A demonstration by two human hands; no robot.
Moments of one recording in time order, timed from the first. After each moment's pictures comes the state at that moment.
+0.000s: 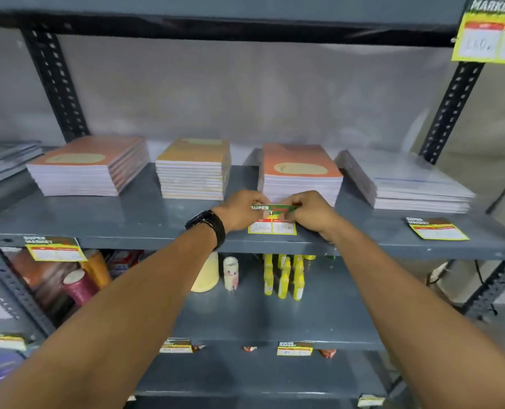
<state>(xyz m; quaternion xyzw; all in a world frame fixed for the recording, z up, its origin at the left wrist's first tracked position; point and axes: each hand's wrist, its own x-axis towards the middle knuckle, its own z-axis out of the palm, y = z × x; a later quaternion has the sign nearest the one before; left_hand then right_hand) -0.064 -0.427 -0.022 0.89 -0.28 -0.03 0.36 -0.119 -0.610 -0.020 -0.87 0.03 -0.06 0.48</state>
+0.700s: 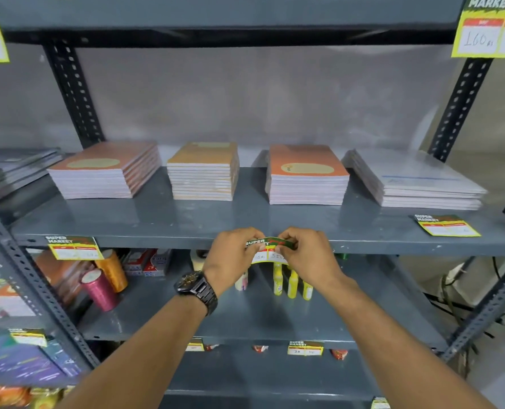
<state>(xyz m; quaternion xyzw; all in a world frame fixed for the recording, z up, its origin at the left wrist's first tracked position) -0.151 -0.384 -0.070 0.89 -0.27 0.15 0.33 -0.196 -0.563 -0.064 -0.92 -0.01 -0.19 0.35</state>
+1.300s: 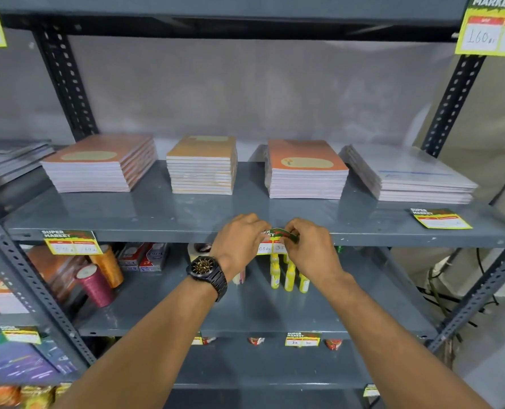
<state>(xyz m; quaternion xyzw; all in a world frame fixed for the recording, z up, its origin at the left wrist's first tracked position) -0.140 -0.389 -0.065 0.90 -0.34 0.19 0.20 -0.199 -0.554 -0.067 -0.93 0.03 -0.24 0.27</state>
